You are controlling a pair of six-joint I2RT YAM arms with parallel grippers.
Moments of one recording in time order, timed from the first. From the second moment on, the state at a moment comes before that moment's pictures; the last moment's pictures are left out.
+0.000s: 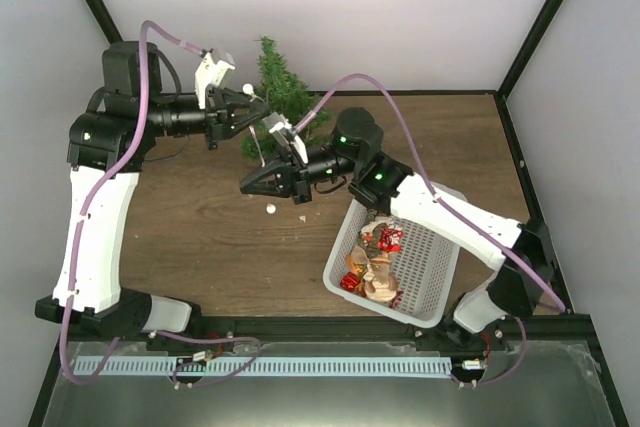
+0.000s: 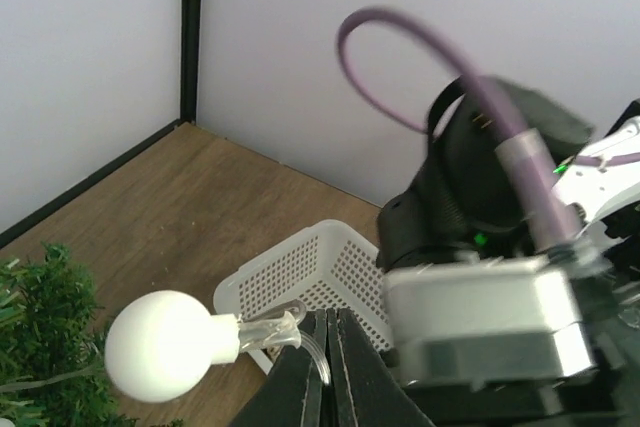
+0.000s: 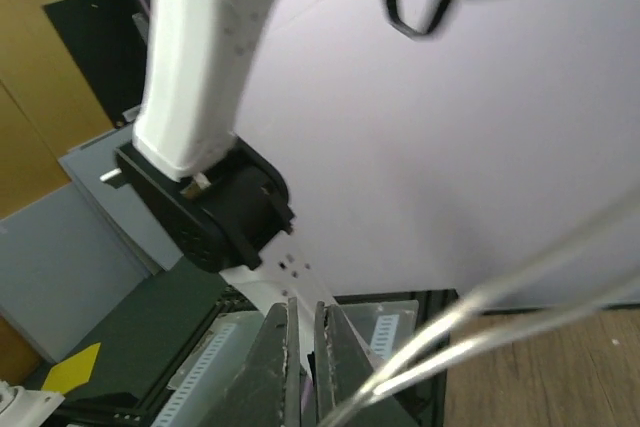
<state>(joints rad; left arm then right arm) -0.25 1.38 2.01 -1.07 0.96 0.13 0.90 1.55 1.40 0.29 -1.01 0.48</state>
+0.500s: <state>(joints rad) -0.26 1.41 1.99 -1.06 0.95 0.11 0.76 1.36 1.32 0.46 -0.98 0.63</state>
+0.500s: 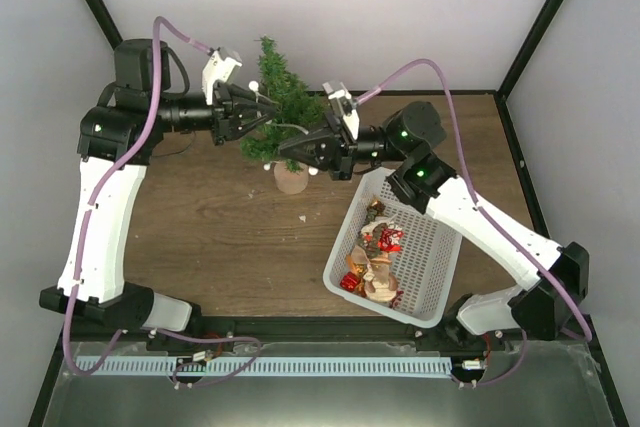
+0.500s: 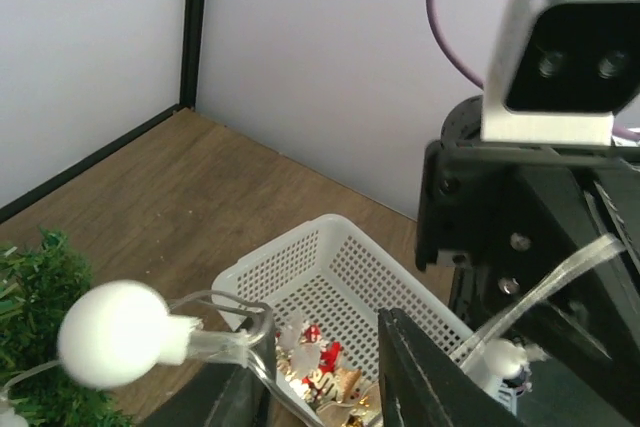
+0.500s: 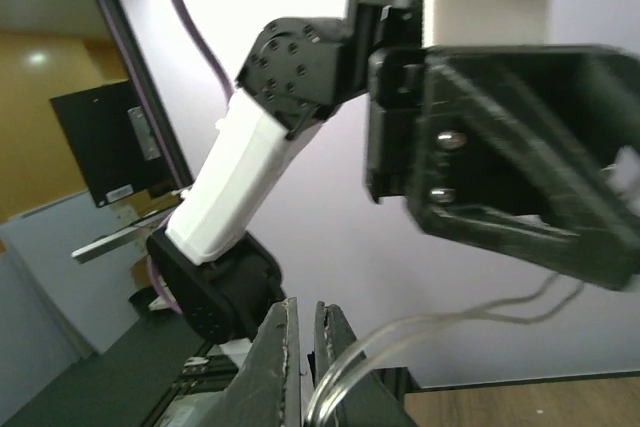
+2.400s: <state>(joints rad) -0.13 0.99 1.39 -0.83 0.52 0.28 0.41 2.35 2.48 0.50 -0.78 1.42</state>
